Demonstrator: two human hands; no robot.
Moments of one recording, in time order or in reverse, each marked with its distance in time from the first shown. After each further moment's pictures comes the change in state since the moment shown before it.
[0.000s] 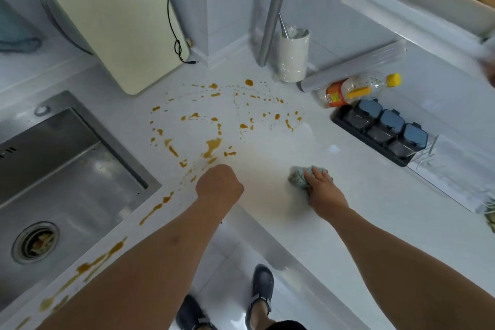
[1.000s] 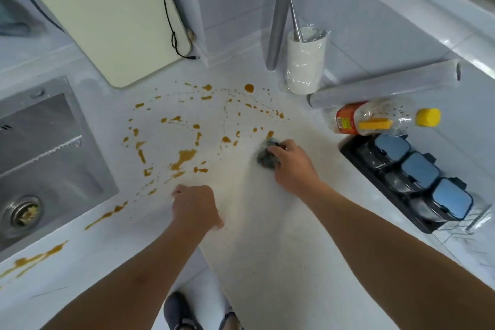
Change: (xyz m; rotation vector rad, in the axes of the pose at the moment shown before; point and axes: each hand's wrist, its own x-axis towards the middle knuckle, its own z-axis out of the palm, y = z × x) left_hand 0.055 0.065 0.059 0.129 -0.092 -0.375; right_hand 0.162 -0.020 -0.072 0.068 0.173 -0.506
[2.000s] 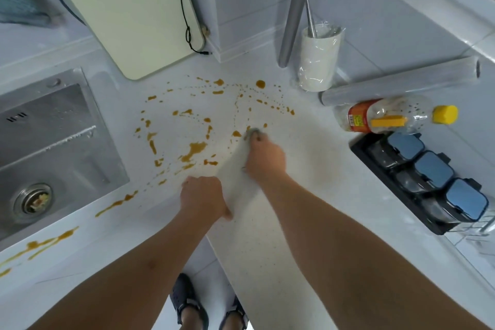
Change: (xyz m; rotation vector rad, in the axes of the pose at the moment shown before) left_hand -0.008 -0.009 -0.012 0.113 0.047 0.125; right_hand 0.026 -0.102 0.022 -0.133 -0.096 0.159
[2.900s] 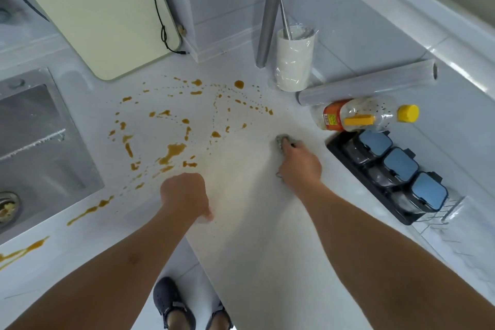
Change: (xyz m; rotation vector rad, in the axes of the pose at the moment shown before) left_hand -0.008 0.019 -0.026 0.179 -0.024 -0.003; right_hand -0.031 0.123 -0.028 -0.015 0.004 0.167
